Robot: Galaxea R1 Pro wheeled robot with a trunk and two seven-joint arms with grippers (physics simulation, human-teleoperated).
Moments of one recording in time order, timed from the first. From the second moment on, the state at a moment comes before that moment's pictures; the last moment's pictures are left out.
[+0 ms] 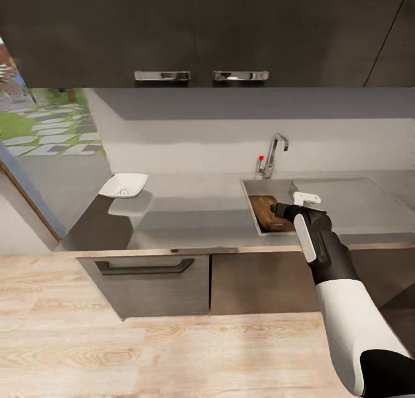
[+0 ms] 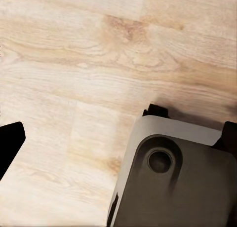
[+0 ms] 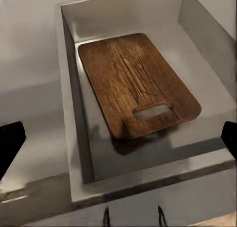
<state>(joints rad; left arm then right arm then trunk) -0.26 0.05 -0.10 -0.07 0.33 -0.21 0.14 -0.92 -0.03 -0.05 -1.14 -0.19 0.74 -0.21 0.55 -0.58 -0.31</state>
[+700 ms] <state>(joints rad) -0.26 0.05 -0.10 -0.07 0.33 -0.21 0.14 -0.92 -0.02 -0.03 -1.08 -0.18 0.74 -0.21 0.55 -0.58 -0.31</state>
